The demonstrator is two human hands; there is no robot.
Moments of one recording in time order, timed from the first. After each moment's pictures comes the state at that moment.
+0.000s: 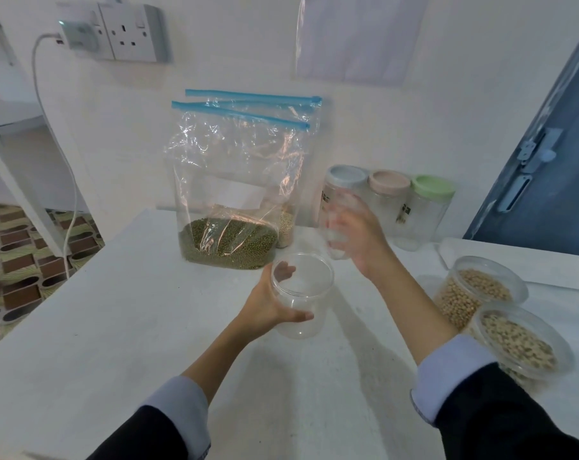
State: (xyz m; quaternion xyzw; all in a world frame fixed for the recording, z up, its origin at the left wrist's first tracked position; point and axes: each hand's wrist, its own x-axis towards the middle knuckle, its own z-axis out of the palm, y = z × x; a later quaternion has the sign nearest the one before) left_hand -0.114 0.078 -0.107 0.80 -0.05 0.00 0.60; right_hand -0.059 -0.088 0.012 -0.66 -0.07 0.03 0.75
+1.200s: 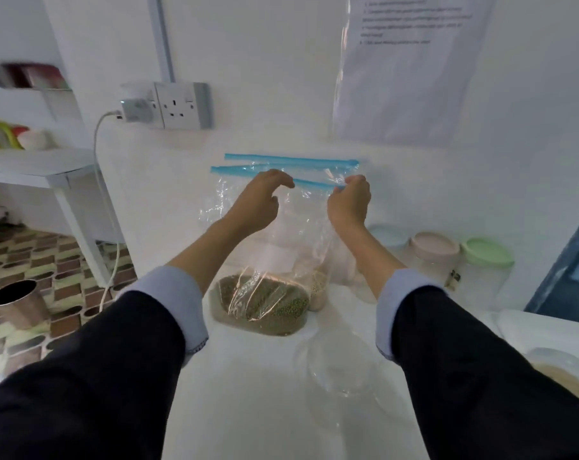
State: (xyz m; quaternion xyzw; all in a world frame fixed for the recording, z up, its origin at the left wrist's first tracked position) left_hand 0.031 0.166 0.100 0.92 -0.11 0.30 0.24; right_hand 0.086 0.014 0.096 -0.82 0.01 -0.25 0.51
